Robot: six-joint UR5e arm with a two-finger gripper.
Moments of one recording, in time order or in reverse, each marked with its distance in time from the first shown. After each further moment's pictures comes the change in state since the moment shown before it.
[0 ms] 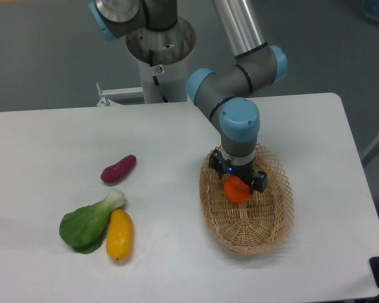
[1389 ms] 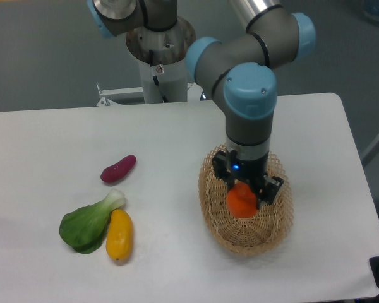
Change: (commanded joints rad) arm -0.129 0.049 0.462 -0.362 -0.107 -0.122
